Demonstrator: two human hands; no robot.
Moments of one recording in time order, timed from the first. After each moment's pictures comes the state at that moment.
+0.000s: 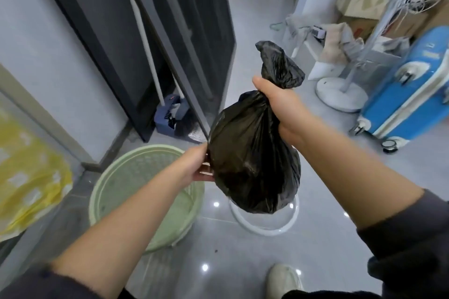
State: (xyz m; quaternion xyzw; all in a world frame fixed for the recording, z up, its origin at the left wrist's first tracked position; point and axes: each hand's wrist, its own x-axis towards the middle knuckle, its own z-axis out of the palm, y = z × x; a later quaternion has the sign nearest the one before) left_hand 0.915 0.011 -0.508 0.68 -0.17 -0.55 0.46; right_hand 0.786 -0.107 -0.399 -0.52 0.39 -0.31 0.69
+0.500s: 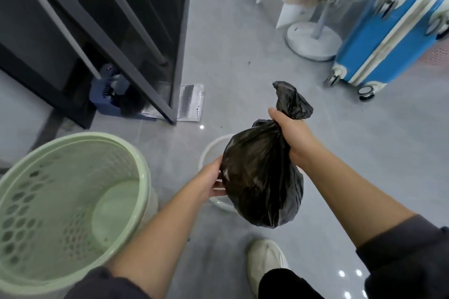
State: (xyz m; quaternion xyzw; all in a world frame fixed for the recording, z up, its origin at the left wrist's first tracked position) left_hand 0.806 -0.066 -0.676 0.65 -0.07 -0.68 0.34; right_hand 0.660 -0.170 -0.581 -0.39 0.57 -0.30 0.66
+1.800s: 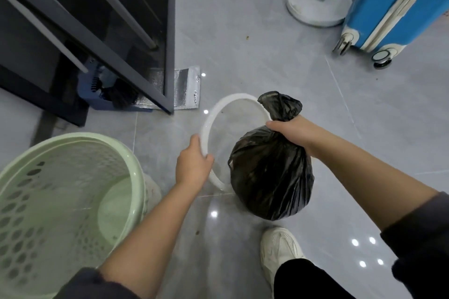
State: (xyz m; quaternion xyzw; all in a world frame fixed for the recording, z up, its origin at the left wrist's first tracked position) left_hand 0.840 -0.067 -0.717 0.85 -0.42 -0.24 0.21; right_hand 0.641 -0.180 -0.620 -0.55 0.61 -0.08 0.56
